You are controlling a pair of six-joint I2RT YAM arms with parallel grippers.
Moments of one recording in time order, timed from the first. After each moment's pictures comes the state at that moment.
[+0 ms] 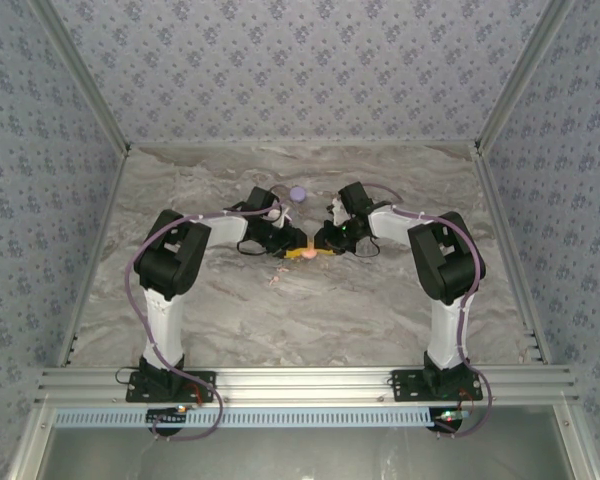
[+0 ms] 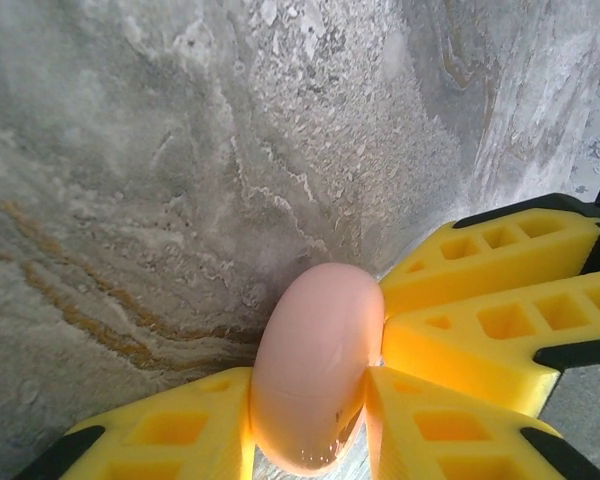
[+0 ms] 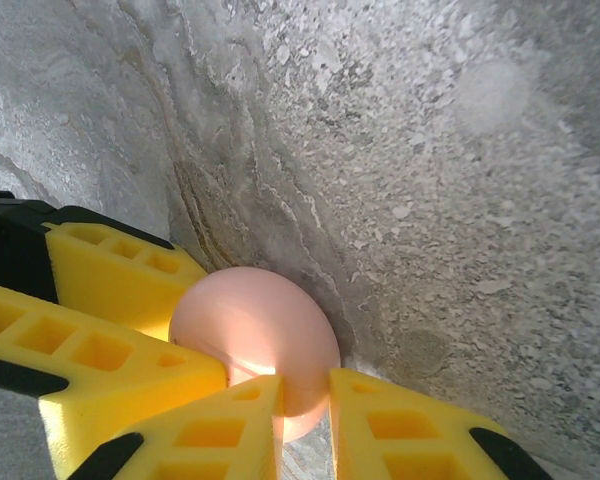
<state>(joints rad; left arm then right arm) -0.50 2.07 1.24 -0.21 0.76 -0.70 0.43 1.98 1.23 -0.38 -0.57 0.52</state>
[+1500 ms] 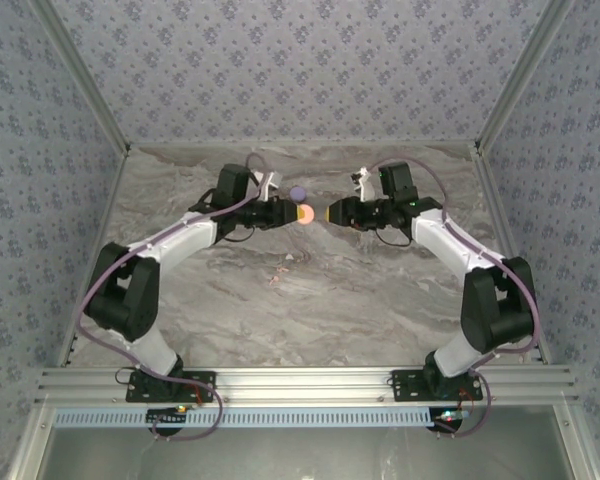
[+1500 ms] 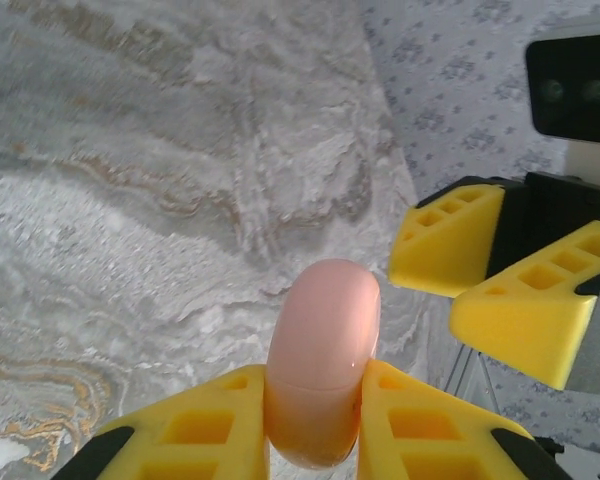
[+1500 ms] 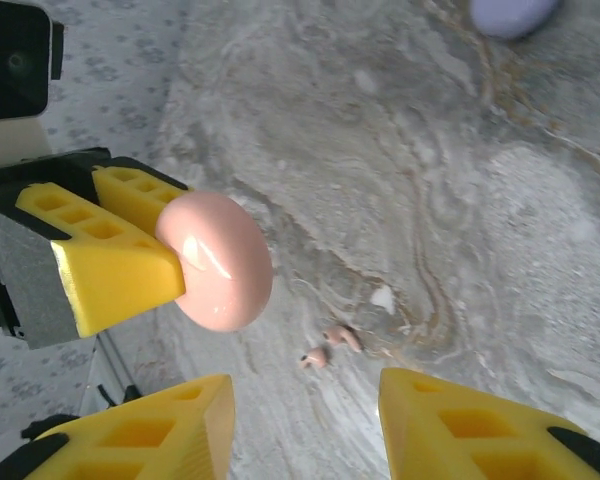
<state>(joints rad) -0.46 1.65 1.14 -0.08 0.73 -0.61 0.31 1.56 1.14 -0.34 -0.74 0.41</state>
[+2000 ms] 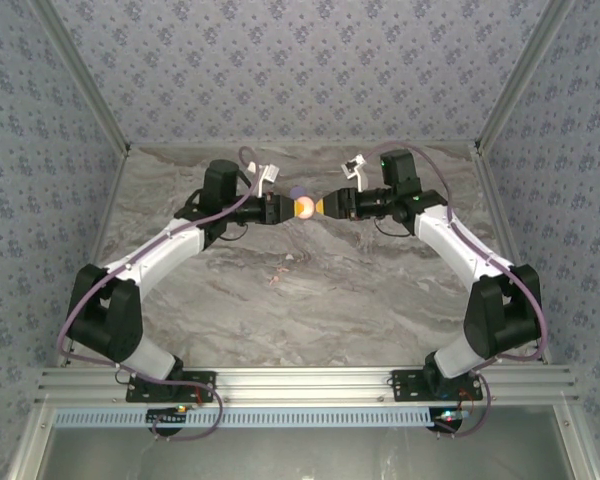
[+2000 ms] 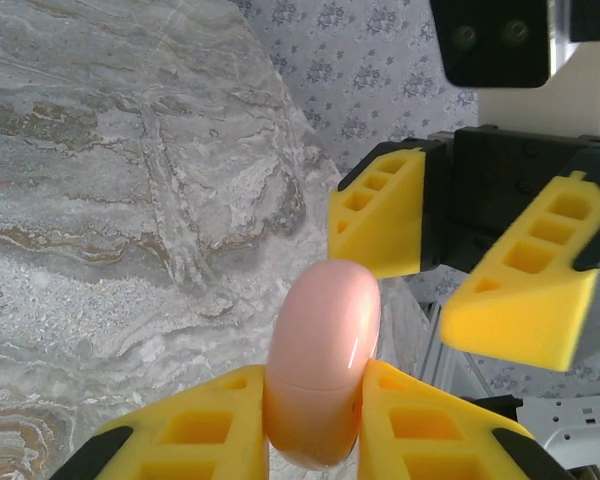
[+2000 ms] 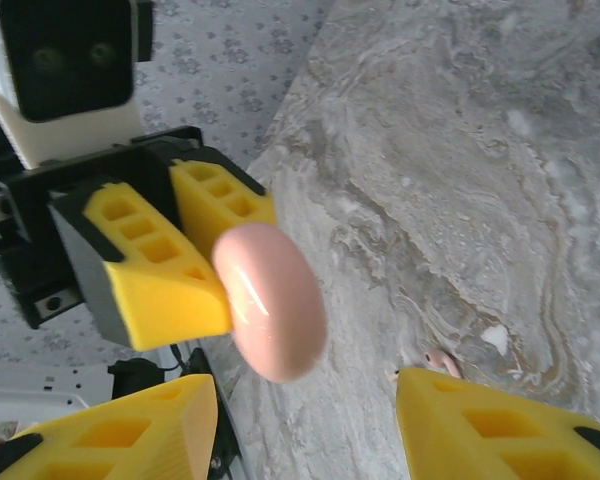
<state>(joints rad) -0.46 1.53 1.10 -0.03 0.80 -0.55 0.34 1.53 1.22 -0.33 -0.92 0.35</state>
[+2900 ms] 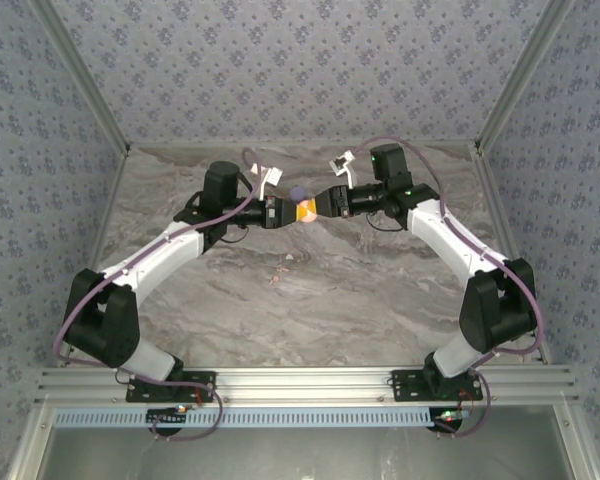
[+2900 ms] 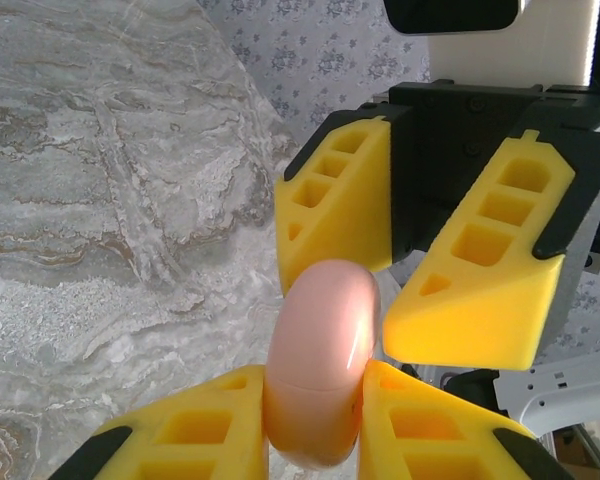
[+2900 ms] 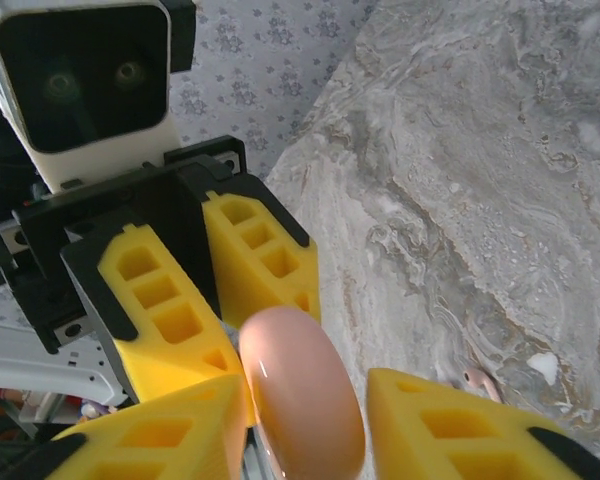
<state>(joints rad) -0.48 1.50 1.09 -0.02 0.84 -0.52 0.38 1.57 1.29 -0.35 -0.96 0.32</state>
